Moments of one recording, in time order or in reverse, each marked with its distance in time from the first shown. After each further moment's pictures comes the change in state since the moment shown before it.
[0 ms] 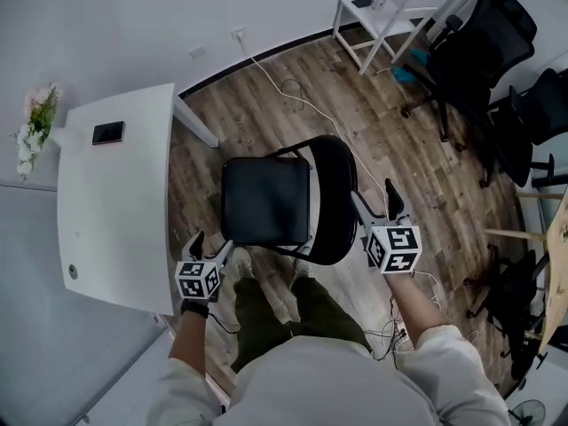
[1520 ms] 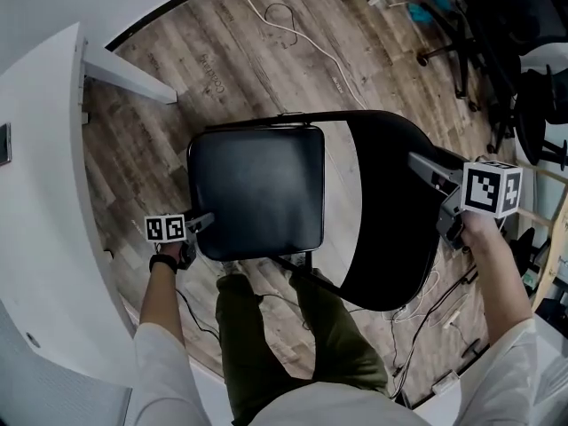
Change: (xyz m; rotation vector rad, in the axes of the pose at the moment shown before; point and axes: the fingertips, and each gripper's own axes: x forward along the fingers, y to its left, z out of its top) left arm 0.344 0.175 -0.229 -0.457 0.522 -0.384; right arm 0.237 -0.064 -0.143 0.325 0.623 0.133
